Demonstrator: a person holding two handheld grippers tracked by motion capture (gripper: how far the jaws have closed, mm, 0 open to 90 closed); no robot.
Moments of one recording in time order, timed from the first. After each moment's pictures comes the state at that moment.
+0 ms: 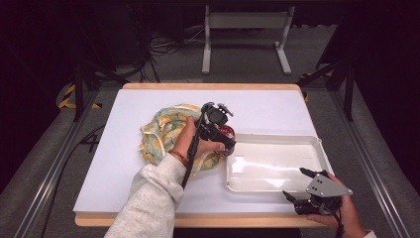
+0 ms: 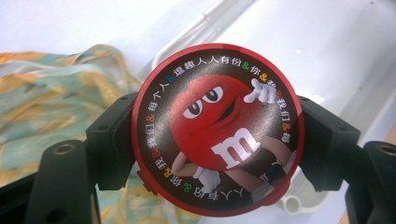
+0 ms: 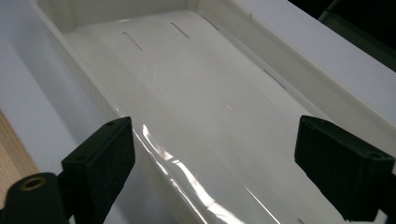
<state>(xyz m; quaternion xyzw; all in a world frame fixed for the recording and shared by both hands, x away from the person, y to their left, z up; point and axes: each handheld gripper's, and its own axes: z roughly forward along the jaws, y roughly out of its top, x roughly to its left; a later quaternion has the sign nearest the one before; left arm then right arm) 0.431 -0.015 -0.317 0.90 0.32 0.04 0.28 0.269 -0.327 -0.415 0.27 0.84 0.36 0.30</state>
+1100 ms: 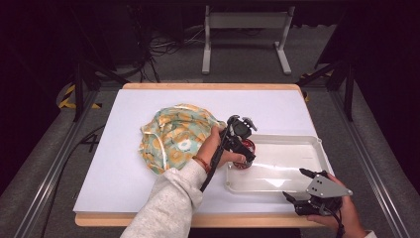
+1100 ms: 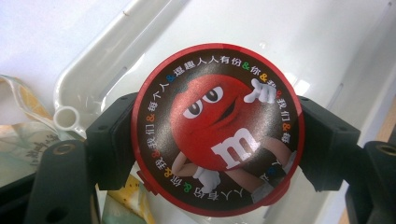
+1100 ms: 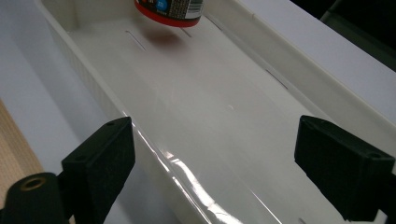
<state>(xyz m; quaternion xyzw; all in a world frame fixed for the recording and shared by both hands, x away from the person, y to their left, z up) 0.425 -0.073 -0.353 0.93 0.27 0.01 0.25 0.268 -0.326 -0.415 0.27 0.84 0.36 0.30</state>
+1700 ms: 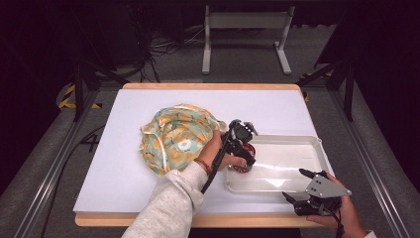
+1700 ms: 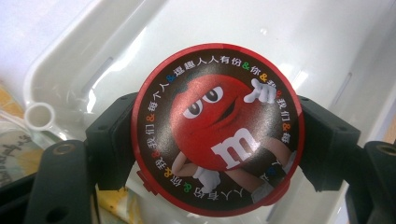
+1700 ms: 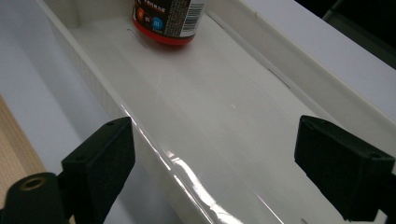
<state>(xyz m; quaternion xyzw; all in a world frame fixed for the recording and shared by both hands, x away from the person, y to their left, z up) 0.424 -0.078 -0.367 0.93 0.26 0.00 0.25 0.268 -0.325 -0.416 0.27 0.84 0.36 0.30</state>
